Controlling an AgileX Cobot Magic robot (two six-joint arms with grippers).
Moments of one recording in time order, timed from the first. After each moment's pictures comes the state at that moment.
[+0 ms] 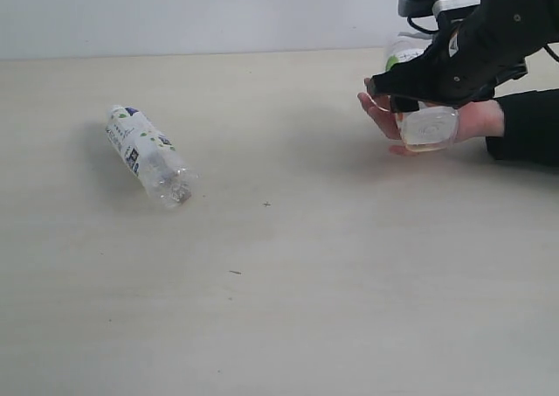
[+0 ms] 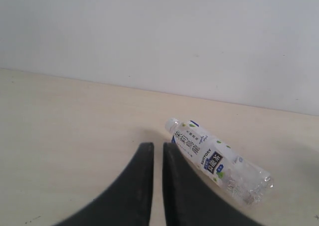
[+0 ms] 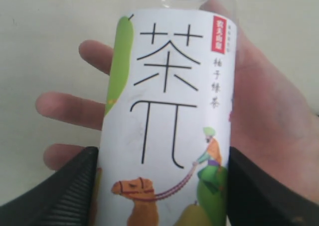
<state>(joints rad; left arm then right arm) 0.01 0.01 0.00 0.36 0.19 -0.53 0.31 1.80 -1.12 -0.29 0.43 0.40</state>
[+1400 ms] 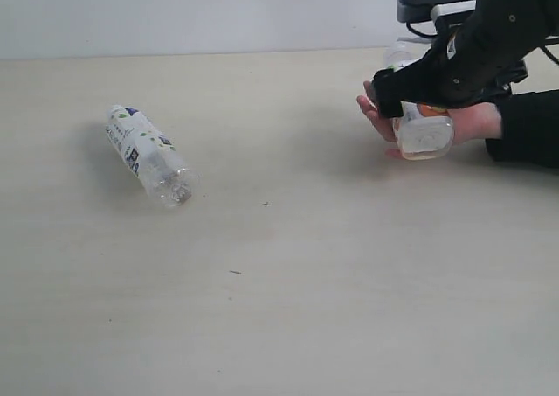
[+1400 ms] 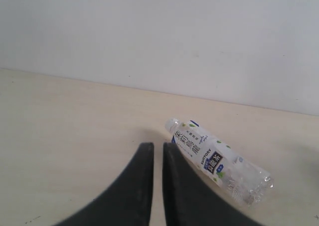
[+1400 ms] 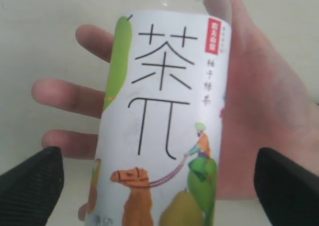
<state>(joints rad) 0.01 0.01 0.00 0.36 0.19 -0.53 0.31 1.80 -1.14 -0.29 0.46 0.40</state>
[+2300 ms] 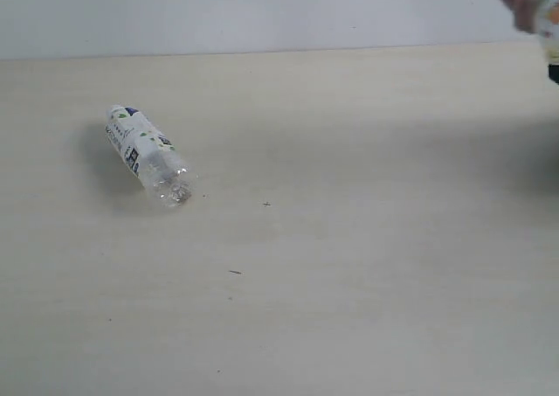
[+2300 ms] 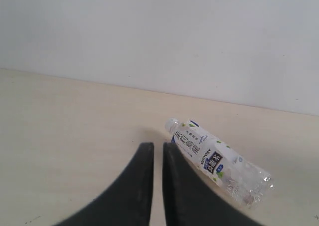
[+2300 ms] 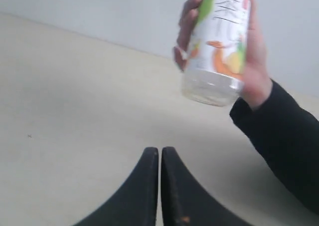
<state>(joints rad) 0.01 0.01 0.00 0.36 0.19 -0.53 0.31 0.38 -0.61 -0.11 0.73 -0.02</state>
